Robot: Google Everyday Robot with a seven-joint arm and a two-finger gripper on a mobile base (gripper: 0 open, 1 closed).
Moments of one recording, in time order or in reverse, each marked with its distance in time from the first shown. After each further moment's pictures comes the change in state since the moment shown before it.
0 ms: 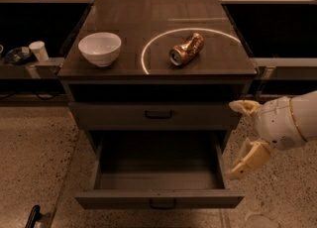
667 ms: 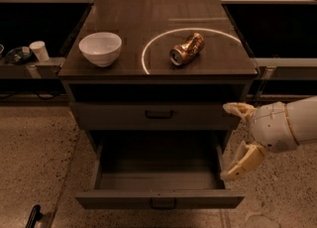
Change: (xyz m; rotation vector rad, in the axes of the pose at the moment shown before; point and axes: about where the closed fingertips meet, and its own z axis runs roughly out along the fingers) arm -0.001 0.001 0.016 -0.025 -0.089 -0.037
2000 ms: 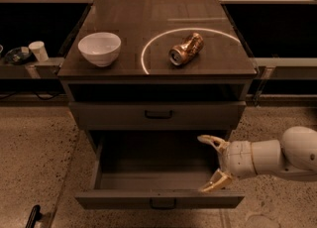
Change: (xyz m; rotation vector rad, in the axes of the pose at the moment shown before) arm 0.096 0.000 0.117 -0.031 -0.165 -0.198
